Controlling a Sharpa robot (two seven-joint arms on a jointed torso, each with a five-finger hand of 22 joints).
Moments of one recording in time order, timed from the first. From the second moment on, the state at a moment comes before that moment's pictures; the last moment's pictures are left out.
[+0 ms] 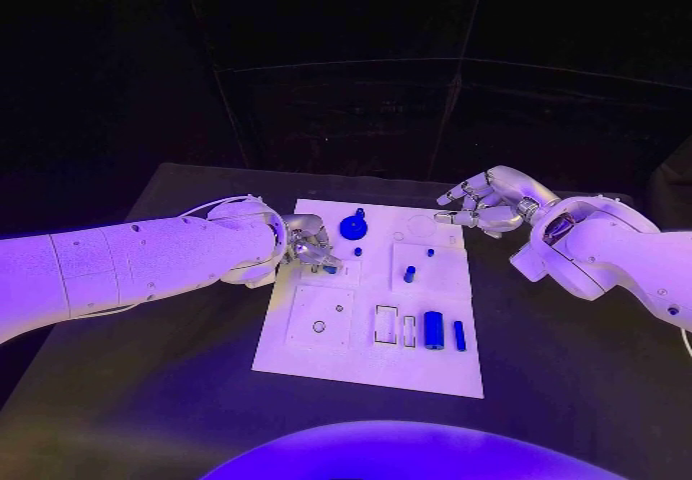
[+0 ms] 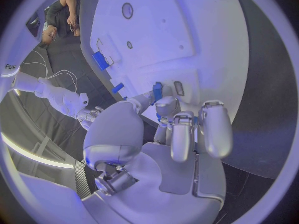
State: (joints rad) left arm 1.28 -0.74 -0.22 1.43 -1.10 -0.03 -0.33; left_hand 1.04 -0.03 0.56 0.04 0.13 0.91 0.04 0.62 0.70 1.30 -0.04 1.08 0.98 1.47 -0.10 1.57 1.31 0.08 1.46 0.01 1.35 1.23; right arm 1.20 -0.90 -0.02 1.55 -0.98 -0.33 -0.01; right_hand 1.31 -0.04 -0.11 0.16 0.35 0.90 0.16 0.13 0.07 1.12 0.07 0.93 0.82 1.47 -0.01 1.16 1.04 0.11 1.26 0.09 1.27 0.87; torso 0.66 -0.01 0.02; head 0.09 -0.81
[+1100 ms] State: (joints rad) left arm 1.28 -0.72 -0.22 1.40 -1.11 -0.01 -0.33; left_hand 0.90 -0.09 0.59 -0.02 0.14 0.95 0.01 0.65 0.72 1.34 -0.06 1.13 1.01 1.47 -0.11 1.57 1.31 0.08 1.46 0.00 1.38 1.28; right arm 1.20 -0.90 -0.02 1.55 -0.98 -0.33 -0.01; right_hand 1.31 -0.04 -0.11 0.16 0.36 0.90 0.16 0.13 0.07 1.11 0.07 0.92 0.81 1.47 -0.01 1.15 1.02 0.12 1.25 0.09 1.26 0.85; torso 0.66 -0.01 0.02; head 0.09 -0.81
